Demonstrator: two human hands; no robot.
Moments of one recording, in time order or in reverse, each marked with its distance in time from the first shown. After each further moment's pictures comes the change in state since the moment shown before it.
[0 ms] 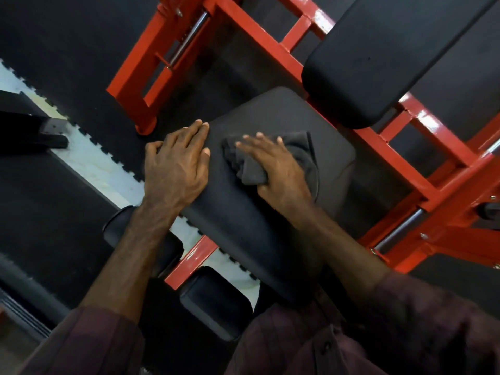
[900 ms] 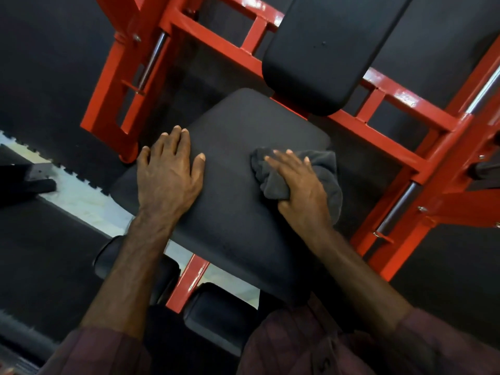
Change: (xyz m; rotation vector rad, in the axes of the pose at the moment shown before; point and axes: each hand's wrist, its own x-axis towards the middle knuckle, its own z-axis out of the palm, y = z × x) left_hand 0.023 0.041 0.005 0.041 -0.104 0.027; right_hand -0.081 0.037 -0.016 0.001 0.222 0.284
